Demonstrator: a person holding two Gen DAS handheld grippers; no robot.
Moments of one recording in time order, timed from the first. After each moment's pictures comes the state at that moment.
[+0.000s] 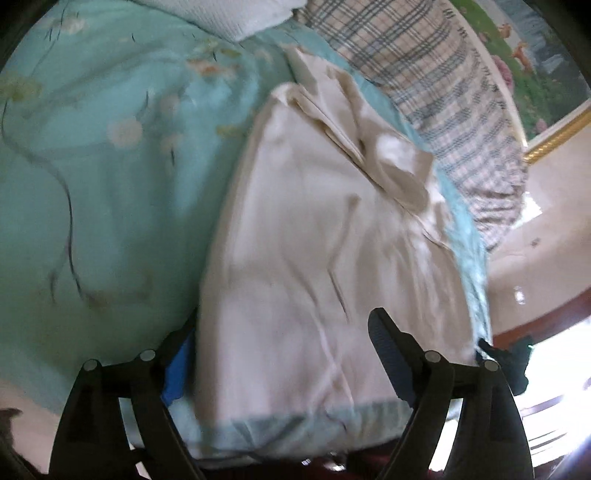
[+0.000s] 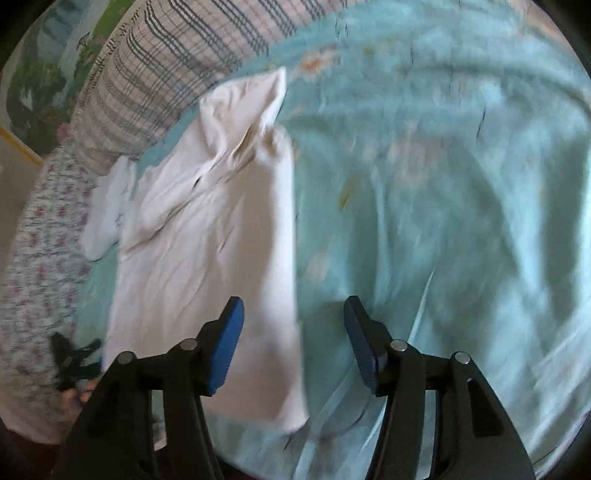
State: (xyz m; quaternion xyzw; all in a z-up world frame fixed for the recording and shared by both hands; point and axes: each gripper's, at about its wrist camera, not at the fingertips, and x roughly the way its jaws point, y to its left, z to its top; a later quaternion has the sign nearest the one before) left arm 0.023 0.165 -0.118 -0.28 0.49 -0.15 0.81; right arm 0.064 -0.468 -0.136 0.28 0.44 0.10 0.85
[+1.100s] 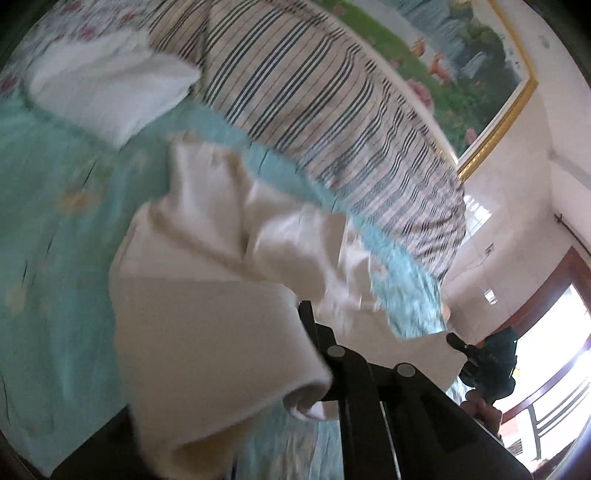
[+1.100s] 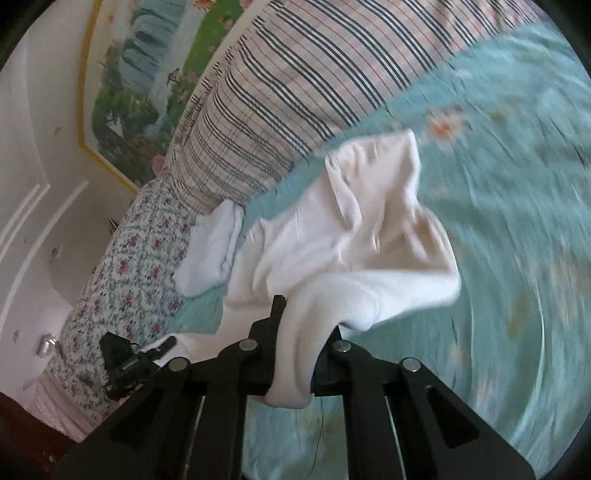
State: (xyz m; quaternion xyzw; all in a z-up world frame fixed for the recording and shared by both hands) left arm 0.089 0.103 -0.020 -0.26 0.33 -0.23 0.88; right arm 0.123 -0.429 -0.059 0.31 0.29 0.24 0.87
